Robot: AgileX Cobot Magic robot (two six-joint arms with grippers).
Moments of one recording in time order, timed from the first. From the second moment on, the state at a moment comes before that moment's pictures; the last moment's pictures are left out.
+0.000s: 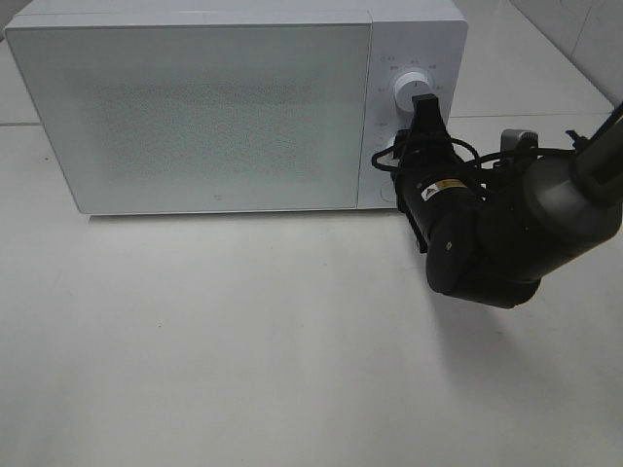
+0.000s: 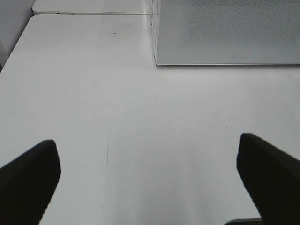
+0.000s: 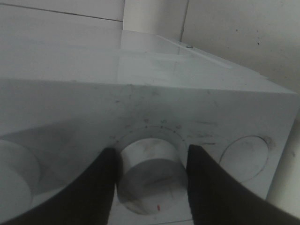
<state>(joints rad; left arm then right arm) 0.00 0.00 -0.50 -0.06 1.04 0.01 0.61 2.04 -0.78 0.70 -1.11 1.17</state>
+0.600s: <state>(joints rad) 0.00 0.00 -0.50 -0.06 1.04 0.01 0.61 2.05 -0.78 0.71 -1.12 1.41</state>
